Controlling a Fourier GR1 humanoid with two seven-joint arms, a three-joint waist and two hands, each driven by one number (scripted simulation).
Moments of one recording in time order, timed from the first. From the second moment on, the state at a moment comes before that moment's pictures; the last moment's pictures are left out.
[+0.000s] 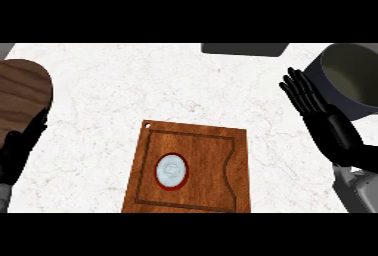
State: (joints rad) left arm -0.06 0.63 -0.12 -1.33 0.12 0.11 0.11; right arm -0.25 -0.53 0.30 -1.60 -0.45 -0.01 -0.21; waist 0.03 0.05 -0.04
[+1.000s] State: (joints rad) left arm -0.27 0.34 -0.03 -1.53 0.28 0.22 0.02; right arm -0.49 -0.59 0.44 -1.49 -0.02 0.13 -0.42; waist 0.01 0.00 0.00
